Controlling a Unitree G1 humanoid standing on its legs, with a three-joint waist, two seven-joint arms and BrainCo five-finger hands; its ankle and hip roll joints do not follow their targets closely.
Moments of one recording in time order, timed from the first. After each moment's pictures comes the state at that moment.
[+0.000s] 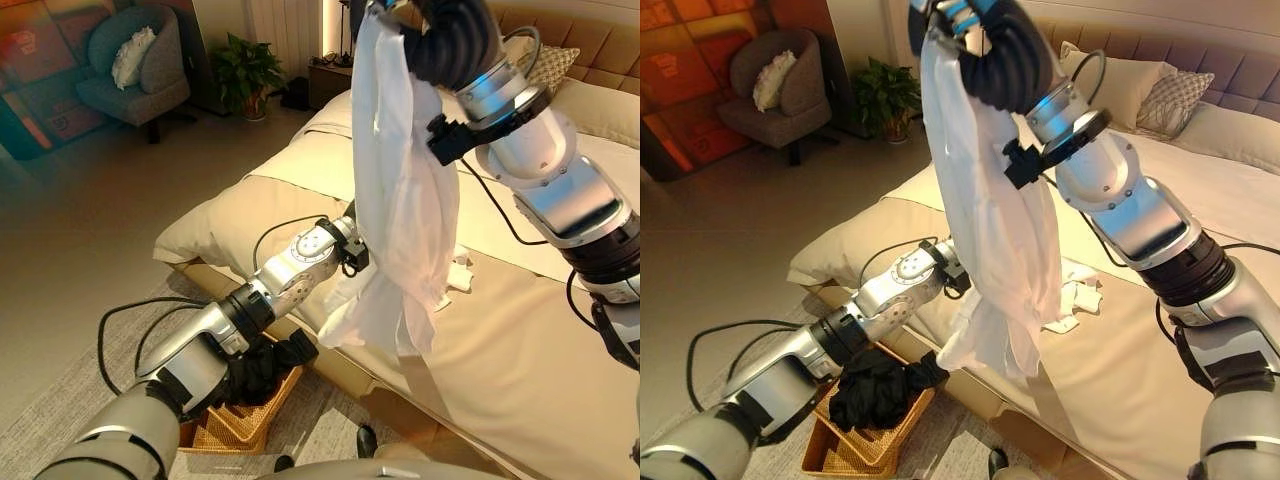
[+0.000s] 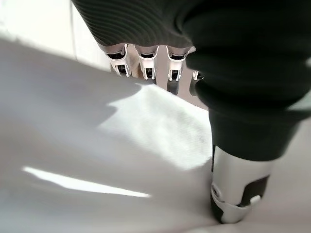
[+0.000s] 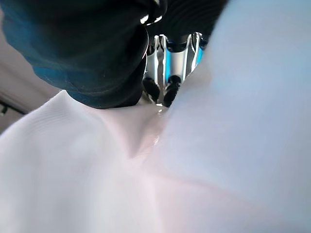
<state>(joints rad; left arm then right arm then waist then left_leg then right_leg) -0.85 0.40 -0.86 0.24 -0.99 -0.03 -0.15 -1.10 -0.83 0.57 -0.13 0.32 -0.19 -0.13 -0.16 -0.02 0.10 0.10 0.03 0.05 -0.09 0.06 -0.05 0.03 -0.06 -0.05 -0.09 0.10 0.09</state>
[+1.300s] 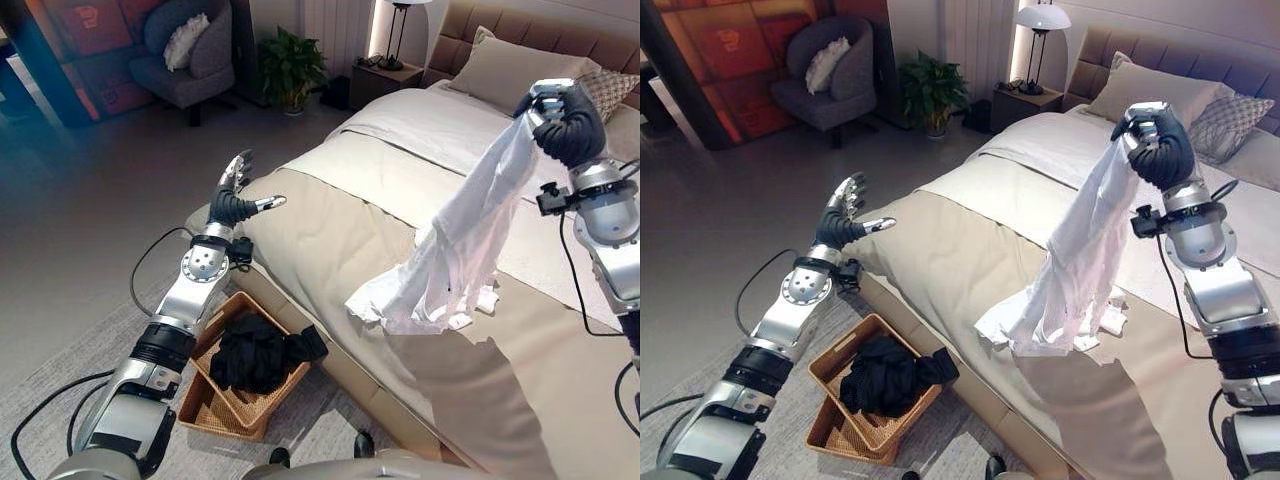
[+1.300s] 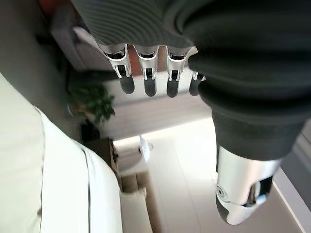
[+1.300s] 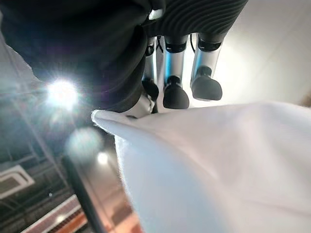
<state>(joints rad) -0.49 0.53 -0.29 0.26 -0.33 -0.12 0.13 -0.60 -0.94 0.11 0.11 0.21 -0.10 -0.16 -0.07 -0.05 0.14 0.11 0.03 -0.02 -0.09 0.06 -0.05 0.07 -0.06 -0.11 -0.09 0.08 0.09</state>
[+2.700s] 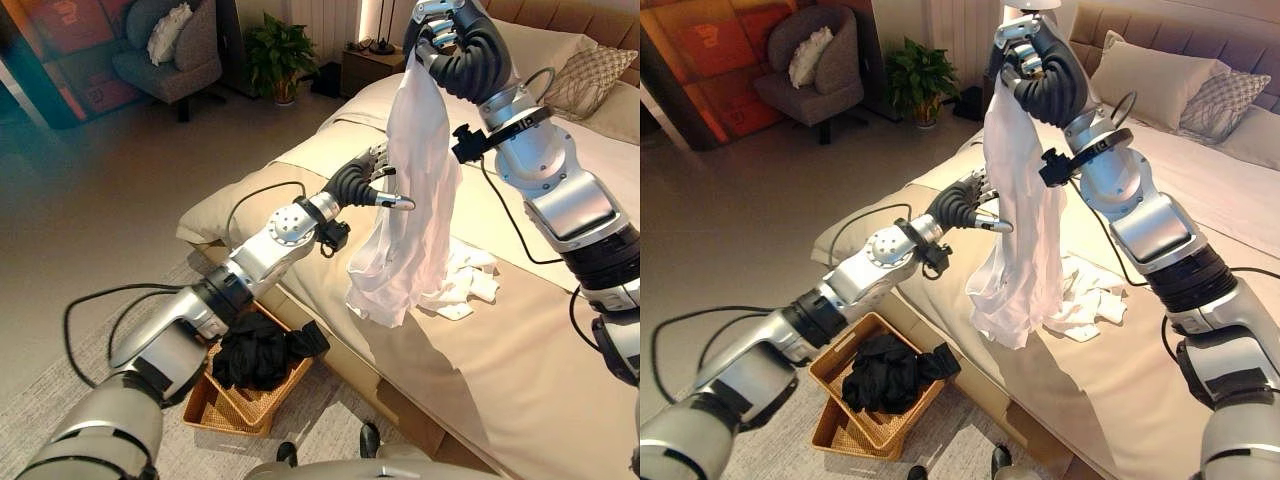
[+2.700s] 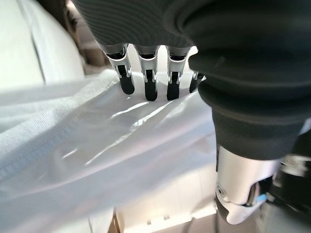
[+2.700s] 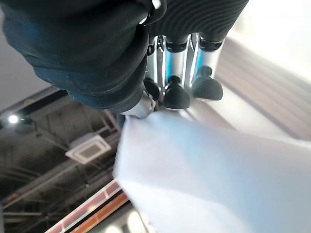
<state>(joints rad) -0.89 0.36 -0.71 0.34 -0.50 -0.11 0.00 -0.98 -0.83 0.46 0.00 0.24 -0.10 -0.16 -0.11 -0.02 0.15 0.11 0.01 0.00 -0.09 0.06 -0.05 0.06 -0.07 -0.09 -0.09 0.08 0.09</state>
